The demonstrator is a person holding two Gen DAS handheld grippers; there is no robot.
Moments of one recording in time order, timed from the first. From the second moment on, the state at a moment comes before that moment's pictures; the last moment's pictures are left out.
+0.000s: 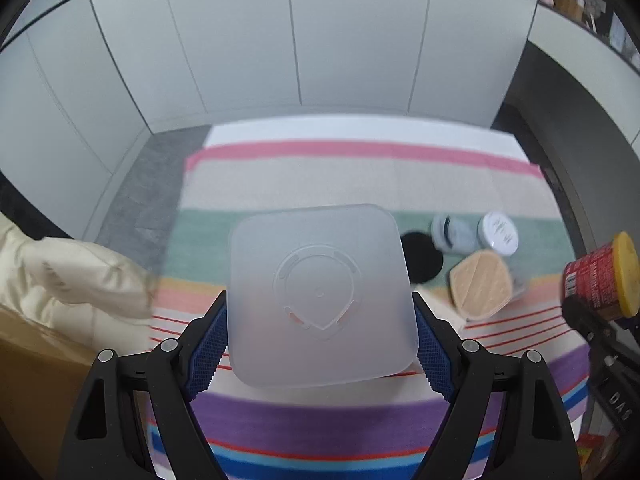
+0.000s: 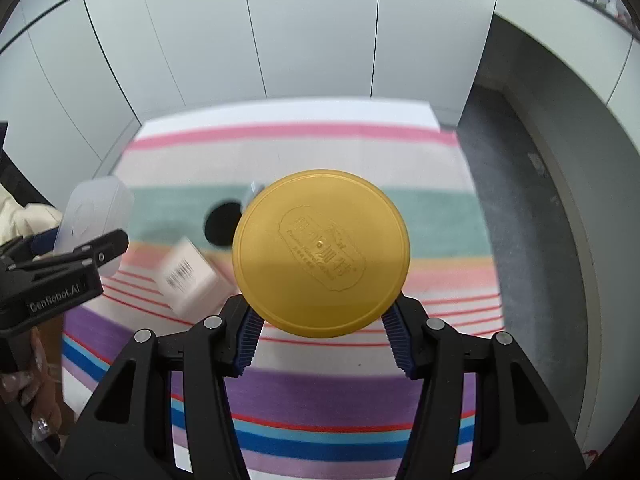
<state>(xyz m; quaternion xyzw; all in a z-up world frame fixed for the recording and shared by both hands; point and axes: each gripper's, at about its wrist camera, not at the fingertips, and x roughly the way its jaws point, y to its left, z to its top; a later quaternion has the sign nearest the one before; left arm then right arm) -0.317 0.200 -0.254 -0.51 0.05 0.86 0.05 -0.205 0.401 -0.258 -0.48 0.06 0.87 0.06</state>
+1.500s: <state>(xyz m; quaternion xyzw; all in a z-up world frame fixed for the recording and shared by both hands) -0.240 0.193 -0.070 -0.46 0.06 0.88 0.06 -0.165 0.383 -0.075 -0.43 0.03 0.90 0.02</state>
